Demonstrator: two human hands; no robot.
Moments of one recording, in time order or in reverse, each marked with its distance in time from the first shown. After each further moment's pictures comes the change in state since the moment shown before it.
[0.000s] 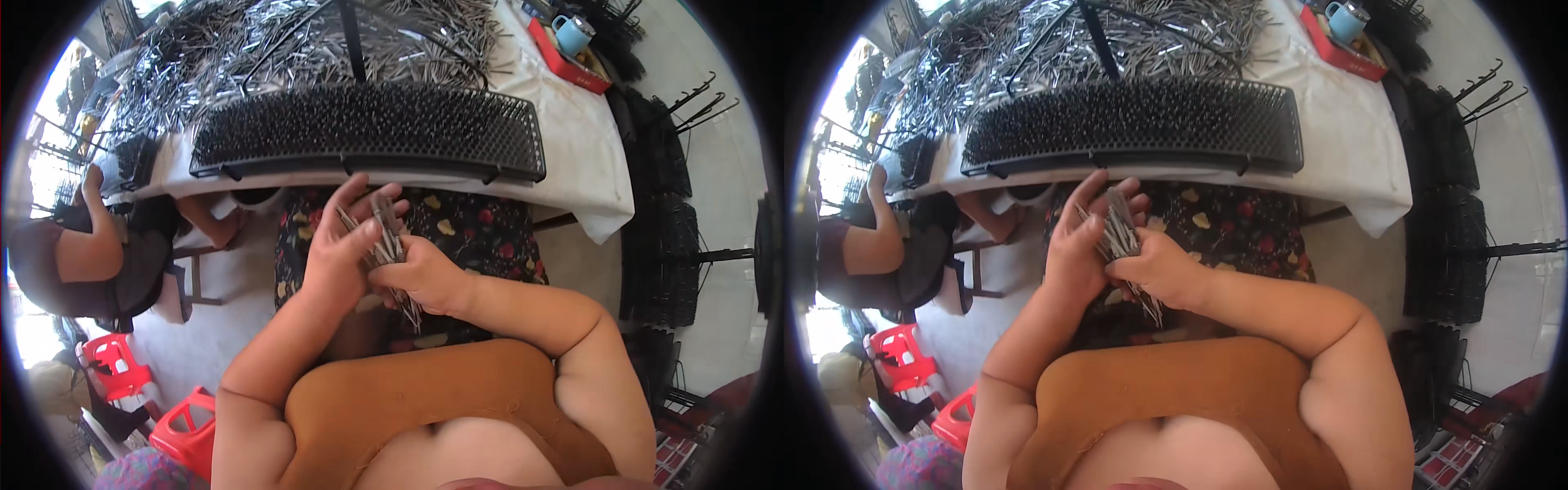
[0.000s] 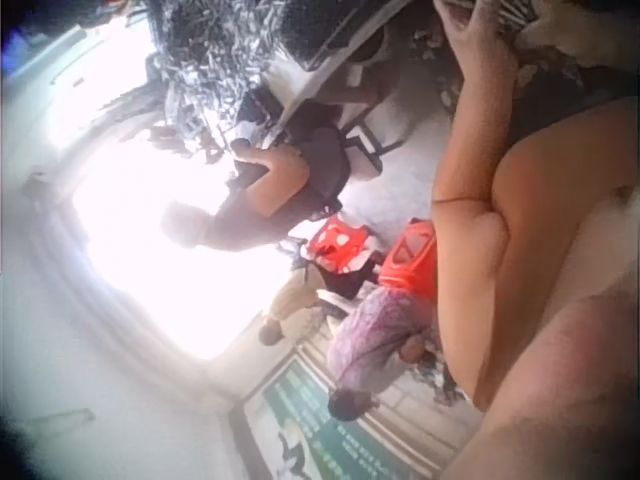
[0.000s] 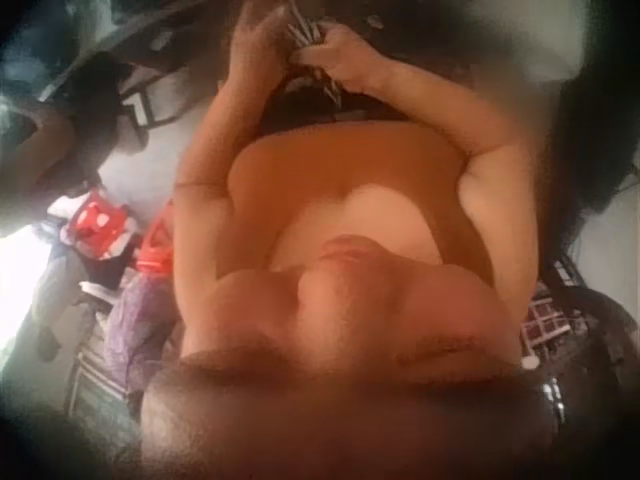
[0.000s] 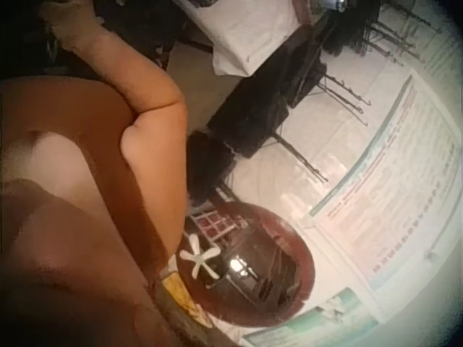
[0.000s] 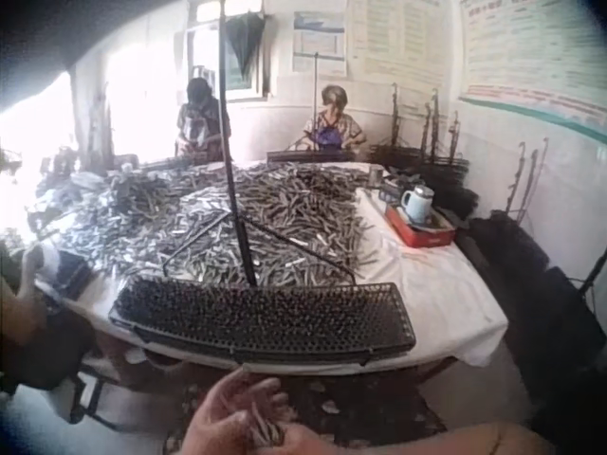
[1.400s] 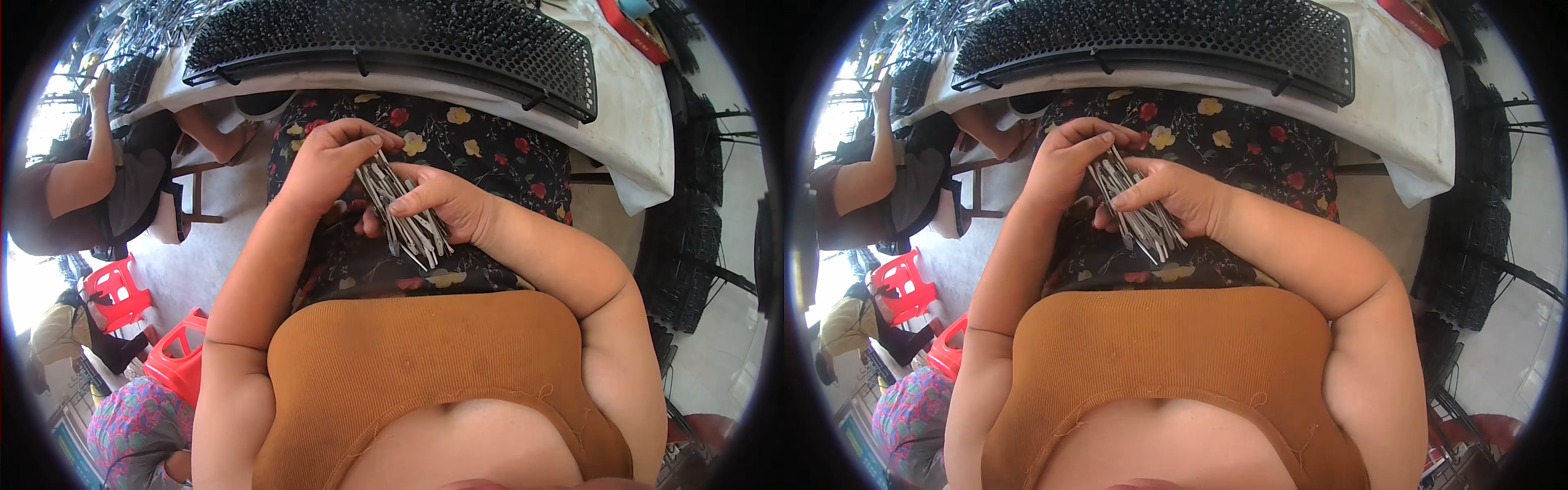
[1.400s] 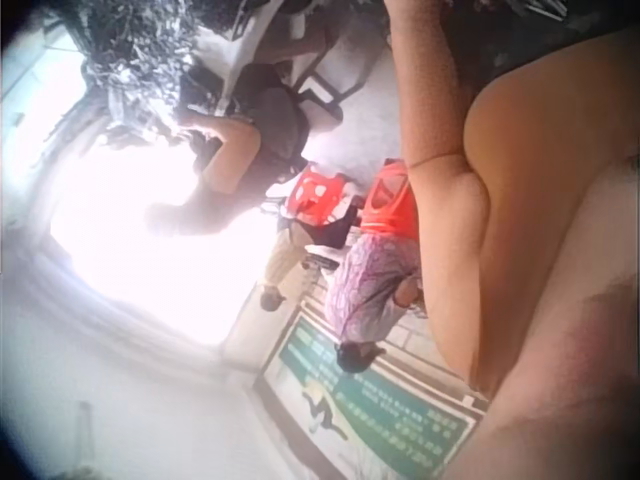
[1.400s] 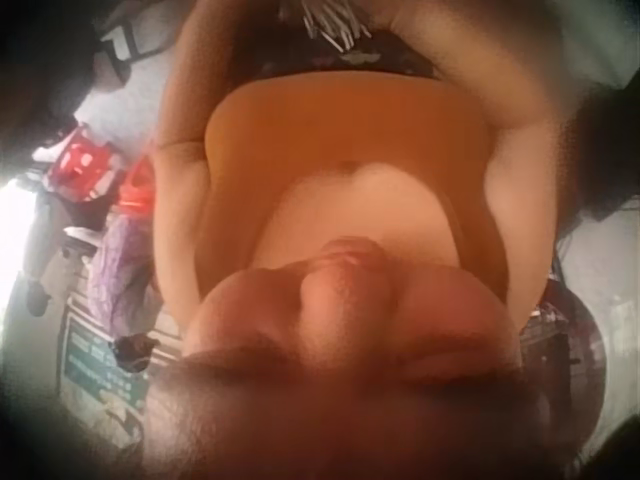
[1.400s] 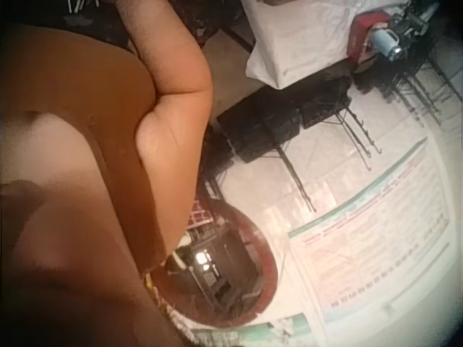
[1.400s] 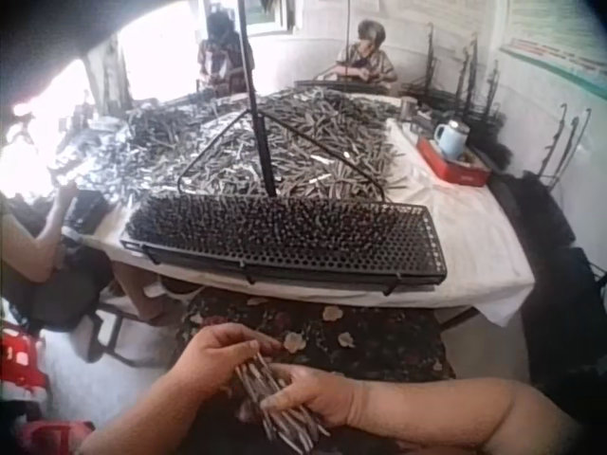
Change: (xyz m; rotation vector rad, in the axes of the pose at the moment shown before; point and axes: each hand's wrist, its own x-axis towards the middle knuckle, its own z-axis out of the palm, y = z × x) left_hand -0.002 0.003 -0.040 0.644 0.058 -0.260; right_hand 0.015 0.028 -0.039 0.321 -0.423 0.300
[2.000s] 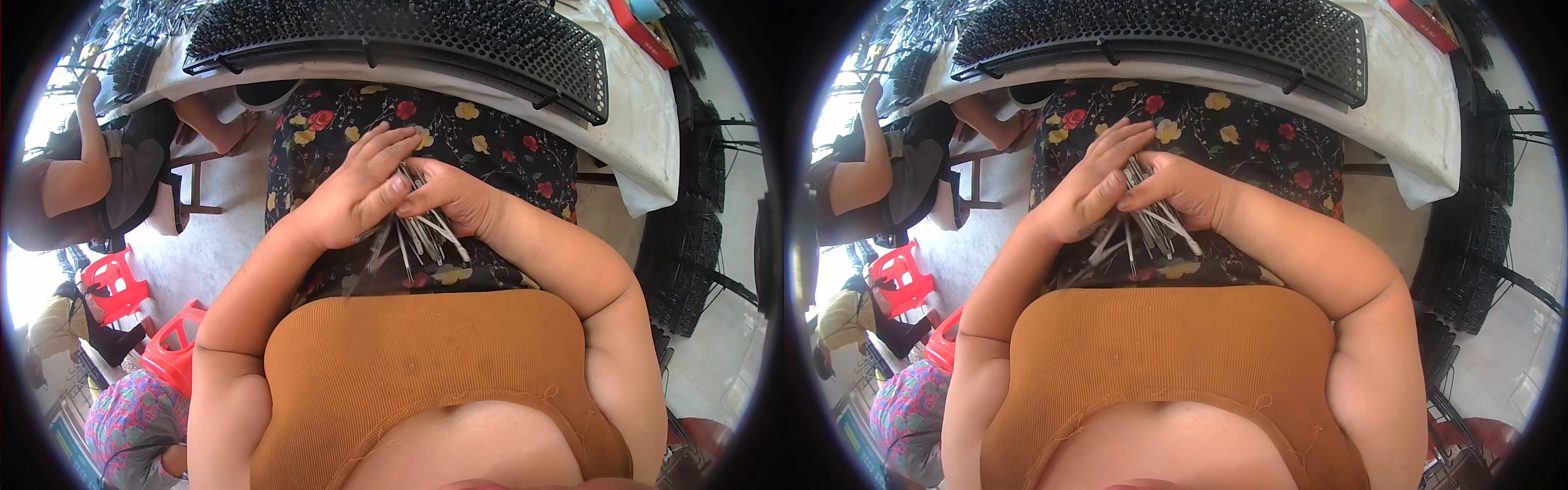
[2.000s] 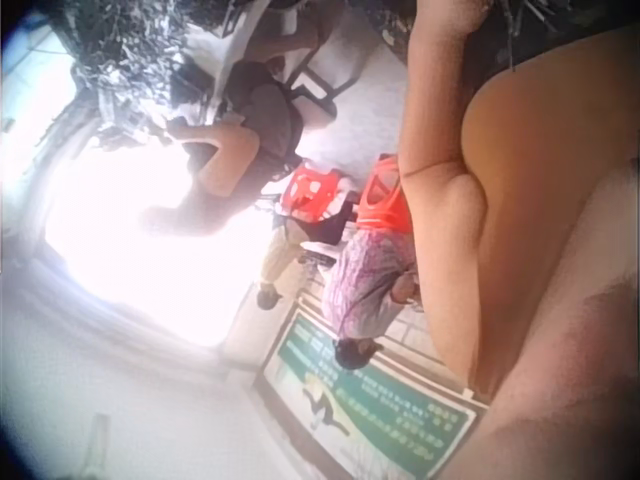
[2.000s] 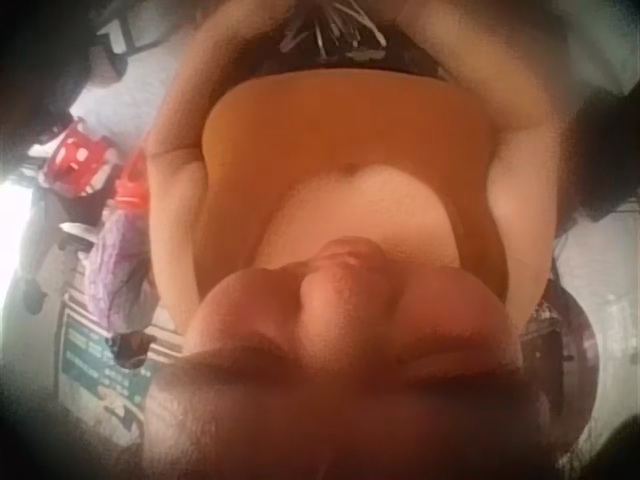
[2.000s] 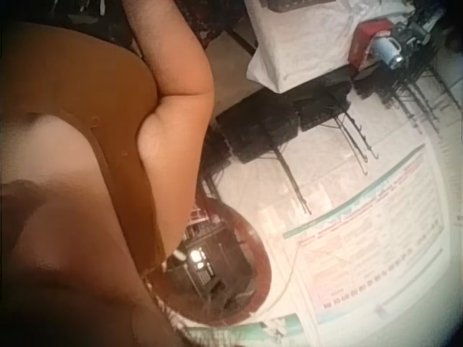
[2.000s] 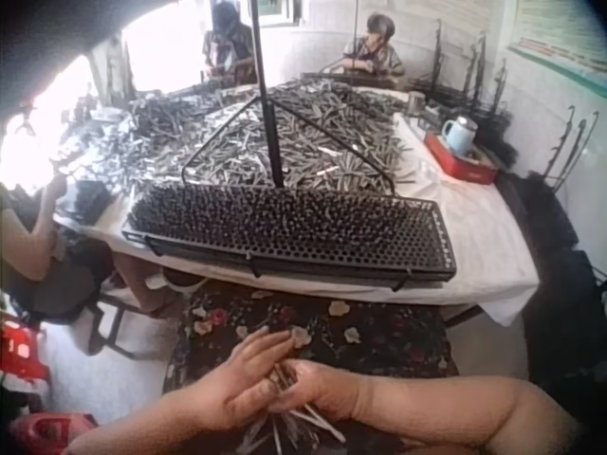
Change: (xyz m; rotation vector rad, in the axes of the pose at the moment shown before) left_hand -0.029 -0.012 0.007 0.708 -0.204 0.423; right_hand 0.002 -0.001 0.001 -0.068 0.064 0.018
